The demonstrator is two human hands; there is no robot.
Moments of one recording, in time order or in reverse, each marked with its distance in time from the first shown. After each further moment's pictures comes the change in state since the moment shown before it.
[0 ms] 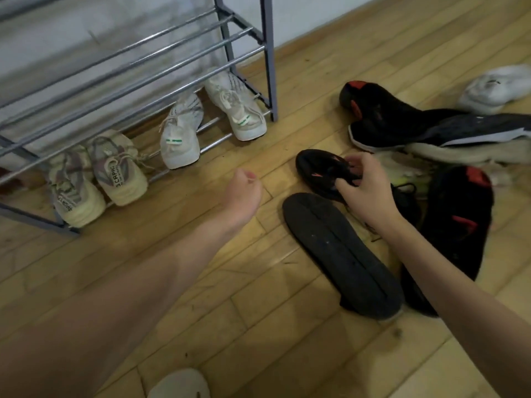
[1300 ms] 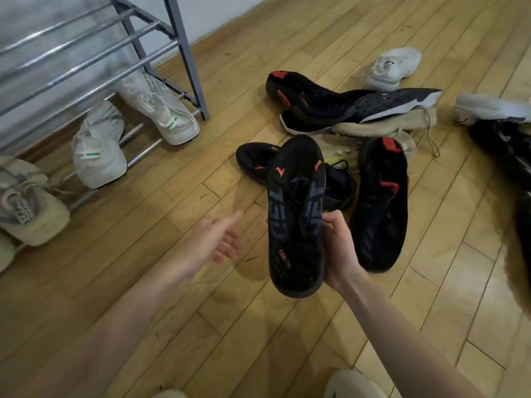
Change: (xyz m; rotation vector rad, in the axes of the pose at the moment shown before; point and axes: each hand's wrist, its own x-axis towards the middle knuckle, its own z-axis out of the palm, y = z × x) left_hand -0.049 -0.023 -0.001 0.016 -0.554 -0.021; right_hand -0.116 0.009 0.002 1.077 -0.087 0.649
